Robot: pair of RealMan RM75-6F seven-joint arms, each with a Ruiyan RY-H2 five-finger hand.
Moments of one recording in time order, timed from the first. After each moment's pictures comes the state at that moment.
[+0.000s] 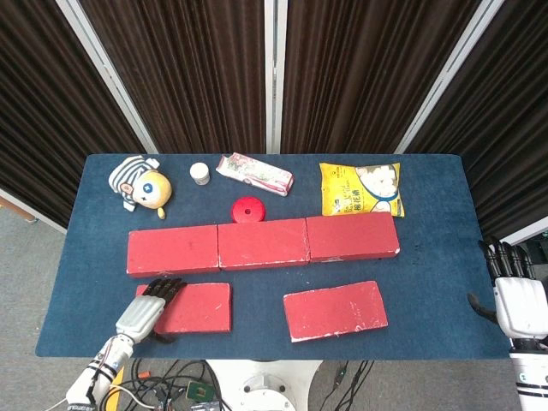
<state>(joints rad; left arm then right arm) -0.31 -1.42 0.05 -1.67 1.37 1.03 0.16 0.09 -1.10 0.09 -1.63 -1.46 1.47 -0.13</state>
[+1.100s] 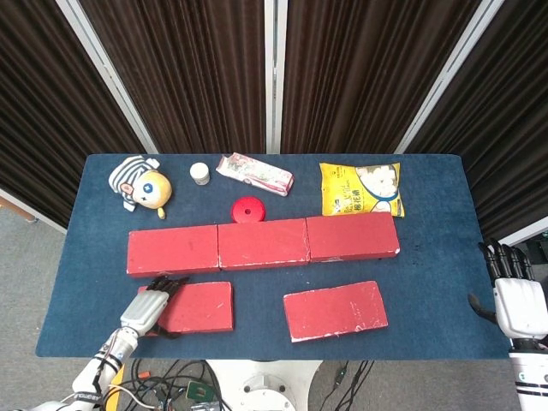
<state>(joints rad) -0.37 -1.43 0.04 -1.66 1.29 0.98 0.14 0.09 -1.12 0.08 -1.59 -1.44 1.46 -0.10</state>
